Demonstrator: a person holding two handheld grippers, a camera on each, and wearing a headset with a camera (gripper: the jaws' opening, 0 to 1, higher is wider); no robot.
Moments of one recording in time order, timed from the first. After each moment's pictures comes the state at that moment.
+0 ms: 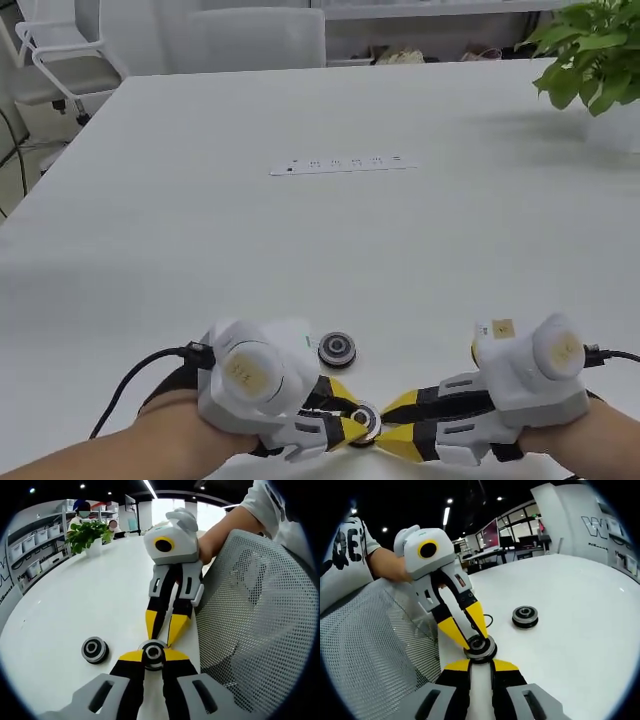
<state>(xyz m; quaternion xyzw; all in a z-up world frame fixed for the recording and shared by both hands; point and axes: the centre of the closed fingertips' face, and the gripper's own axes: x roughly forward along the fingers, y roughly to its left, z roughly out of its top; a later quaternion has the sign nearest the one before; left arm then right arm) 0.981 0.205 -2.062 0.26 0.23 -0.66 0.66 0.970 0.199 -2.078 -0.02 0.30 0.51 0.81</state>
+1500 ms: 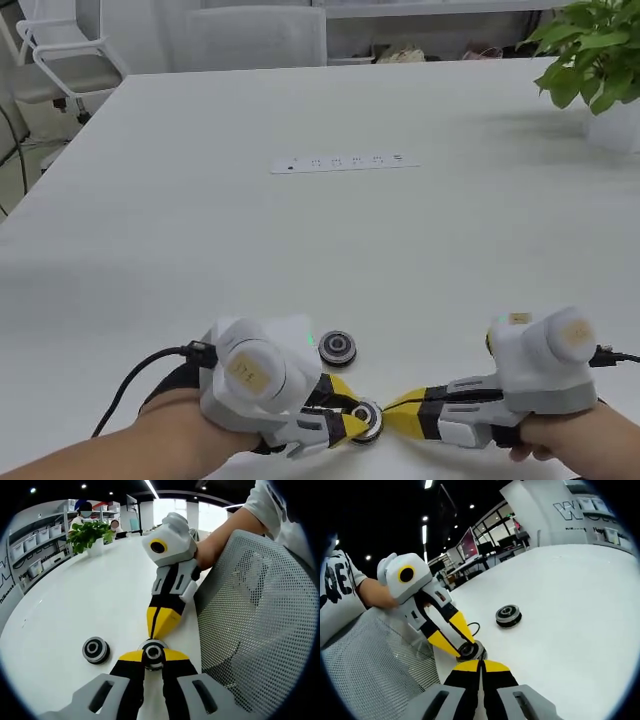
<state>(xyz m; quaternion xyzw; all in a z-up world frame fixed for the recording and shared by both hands) 0.983 0.204 -2.062 0.26 0.23 -0.66 0.67 0.984 0.191 -2.070 0.10 0.31 0.46 0.83</state>
